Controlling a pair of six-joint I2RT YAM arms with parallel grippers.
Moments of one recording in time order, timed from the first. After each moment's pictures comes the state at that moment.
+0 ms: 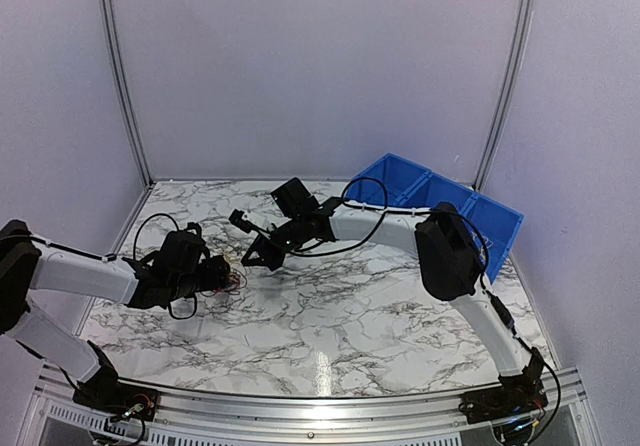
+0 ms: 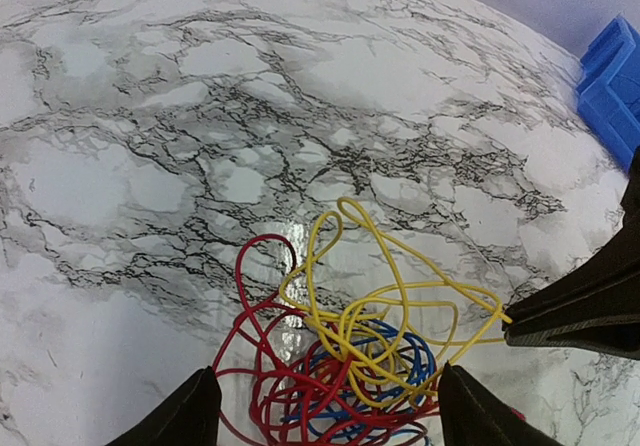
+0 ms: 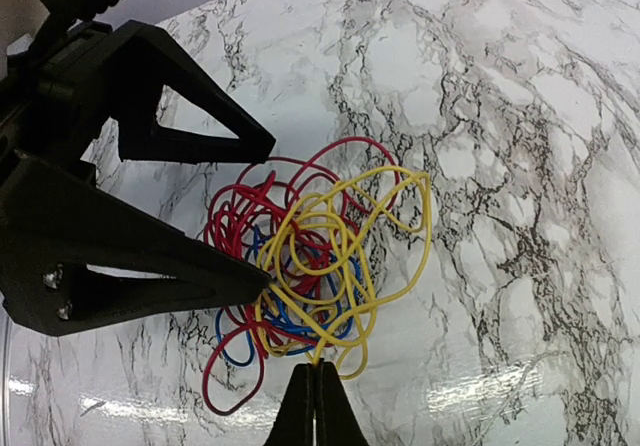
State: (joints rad) left arm -0.66 1.41 0.53 0.16 -0.35 -0.65; right arm 0.87 2.53 2.16 -0.39 -0.63 -0.21
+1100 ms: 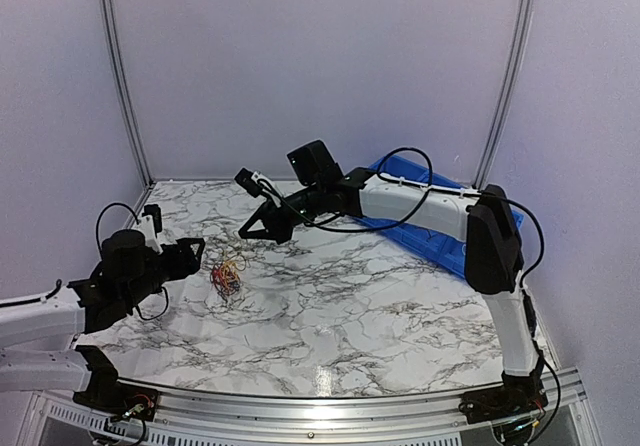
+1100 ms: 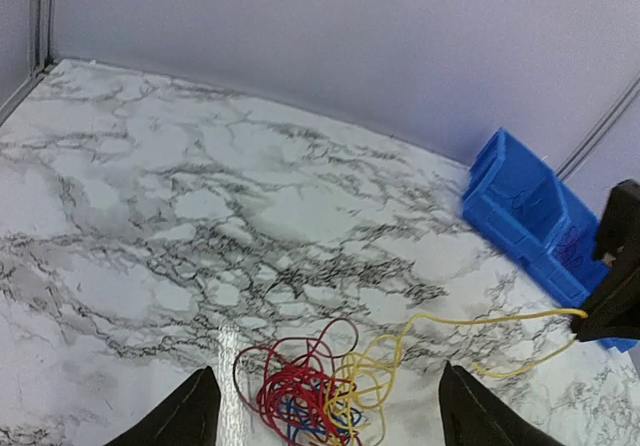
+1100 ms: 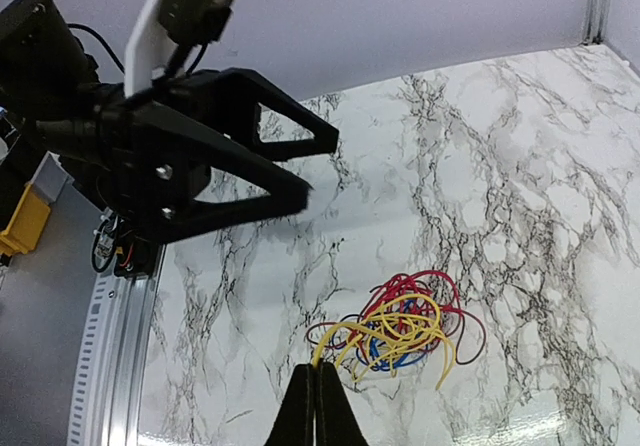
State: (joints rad) left arm -0.60 0.96 0.35 0.24 -0.28 -0.55; right arm 0.87 2.23 1.98 -0.35 -0.75 -0.09
